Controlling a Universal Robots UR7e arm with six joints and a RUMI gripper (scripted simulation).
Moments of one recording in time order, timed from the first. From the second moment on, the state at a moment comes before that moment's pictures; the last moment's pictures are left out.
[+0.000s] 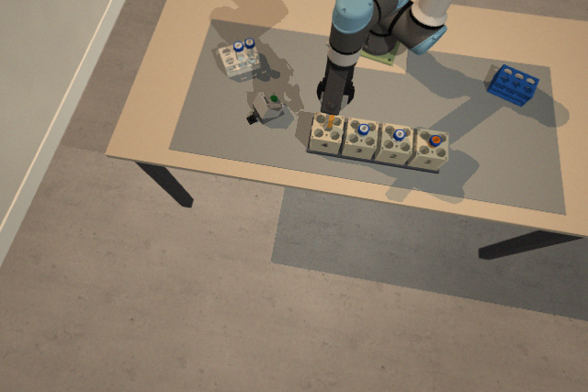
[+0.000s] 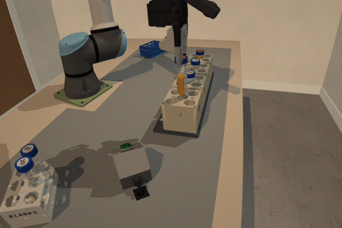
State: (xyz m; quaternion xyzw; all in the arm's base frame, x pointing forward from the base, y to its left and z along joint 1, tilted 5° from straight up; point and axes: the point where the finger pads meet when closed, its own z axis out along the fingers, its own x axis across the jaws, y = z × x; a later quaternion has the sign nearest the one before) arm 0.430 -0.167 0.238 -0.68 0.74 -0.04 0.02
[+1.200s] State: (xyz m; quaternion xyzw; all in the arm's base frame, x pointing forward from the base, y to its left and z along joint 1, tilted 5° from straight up) arm 0.433 -0.168 0.197 -0.68 0.74 -0.04 0.02
